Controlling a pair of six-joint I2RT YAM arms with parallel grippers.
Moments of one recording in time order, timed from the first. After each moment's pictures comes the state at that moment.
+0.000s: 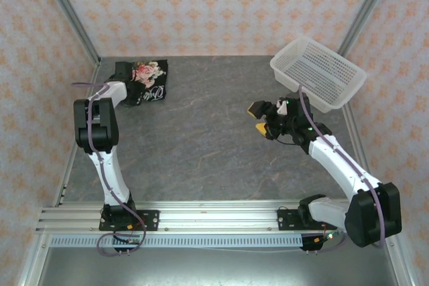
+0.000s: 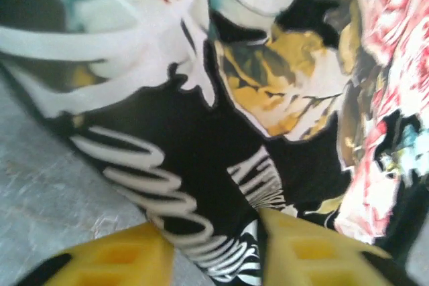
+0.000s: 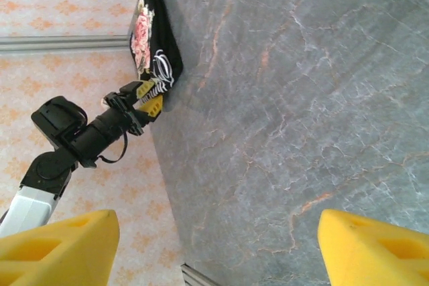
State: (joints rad) left arm 0.17 2.04 1.49 -0.48 0.07 -1.04; right arm 0.29 1.16 0.83 -0.29 -0.53 1.12
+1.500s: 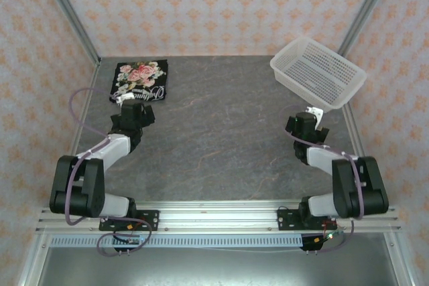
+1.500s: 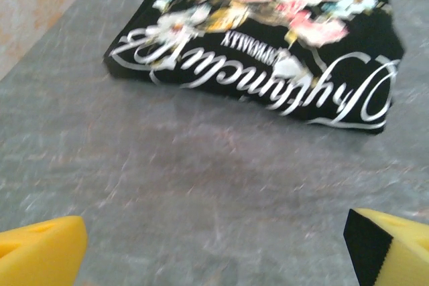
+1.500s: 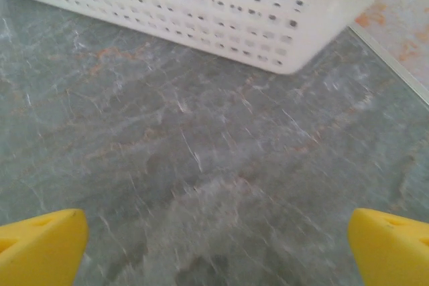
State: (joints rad) left arm -0.03 1.39 0.63 0.15 -0.36 -0.26; right arm 0.07 1.41 0.47 0.31 0.43 0.25
